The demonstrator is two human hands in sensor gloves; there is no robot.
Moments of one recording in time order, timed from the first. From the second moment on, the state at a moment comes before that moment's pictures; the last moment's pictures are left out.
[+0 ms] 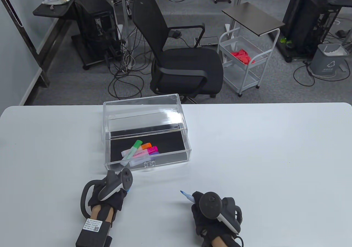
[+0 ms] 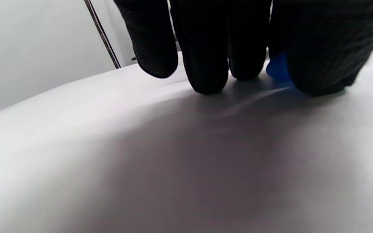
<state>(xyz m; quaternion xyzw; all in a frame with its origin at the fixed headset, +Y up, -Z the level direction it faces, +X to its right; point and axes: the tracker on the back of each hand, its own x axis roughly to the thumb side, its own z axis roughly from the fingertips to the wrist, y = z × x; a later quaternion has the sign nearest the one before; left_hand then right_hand) -0.225 -0.760 -0.346 -0.16 0.02 -0.10 0.98 0.097 -0.738 -0.258 0.04 0.06 0.98 0.20</state>
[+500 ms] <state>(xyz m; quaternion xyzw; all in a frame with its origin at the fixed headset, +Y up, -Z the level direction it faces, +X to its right) -0.205 -0.751 -0.315 -0.14 -0.09 -0.01 0.99 0.100 -0.740 -0.260 0.02 0.06 0.97 0.23</state>
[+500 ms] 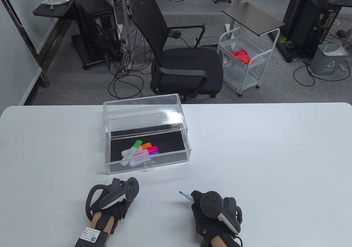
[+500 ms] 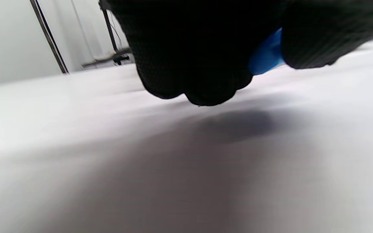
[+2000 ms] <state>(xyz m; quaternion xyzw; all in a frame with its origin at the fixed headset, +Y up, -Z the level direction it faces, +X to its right) -0.136 -0.747 -0.251 -0.10 -0.20 0.14 0.96 0.061 -0.748 -0.253 0.20 0.06 0.96 0.20</state>
